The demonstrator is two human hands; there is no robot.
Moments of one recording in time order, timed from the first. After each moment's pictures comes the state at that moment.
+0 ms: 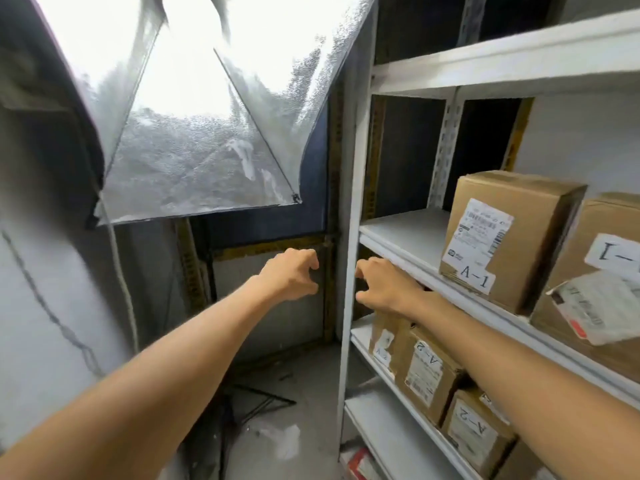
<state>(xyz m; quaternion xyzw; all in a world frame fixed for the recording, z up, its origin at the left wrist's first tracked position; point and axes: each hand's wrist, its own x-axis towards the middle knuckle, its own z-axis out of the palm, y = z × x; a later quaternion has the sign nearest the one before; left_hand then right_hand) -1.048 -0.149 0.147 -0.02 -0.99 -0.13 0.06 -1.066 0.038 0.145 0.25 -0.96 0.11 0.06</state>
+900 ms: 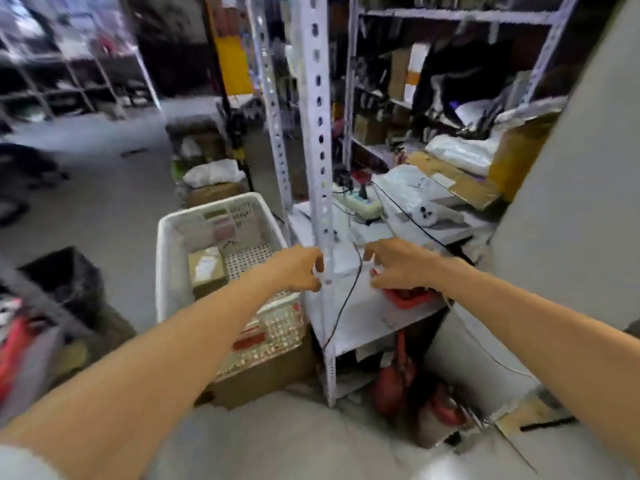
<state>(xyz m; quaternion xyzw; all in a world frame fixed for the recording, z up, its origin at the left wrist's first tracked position) -0.260 -0.154 -0.015 0.66 -0.72 -0.19 -0.03 -0.469 -0.201 0.011 0.89 -0.42 -0.07 -0.15</state>
